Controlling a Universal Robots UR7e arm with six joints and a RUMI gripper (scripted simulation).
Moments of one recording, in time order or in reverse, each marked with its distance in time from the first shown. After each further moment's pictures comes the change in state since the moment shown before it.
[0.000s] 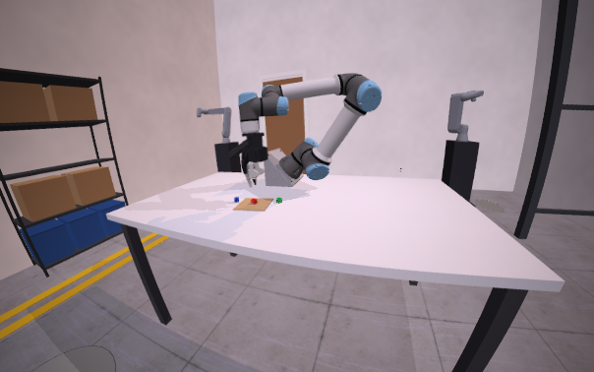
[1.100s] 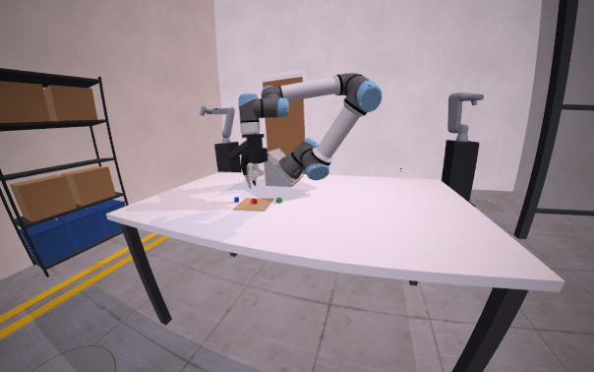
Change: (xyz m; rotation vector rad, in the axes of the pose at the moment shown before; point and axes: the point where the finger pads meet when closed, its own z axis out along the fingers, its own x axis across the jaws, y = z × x) arm -0.003 -0.001 0.005 0.008 -0.004 0.018
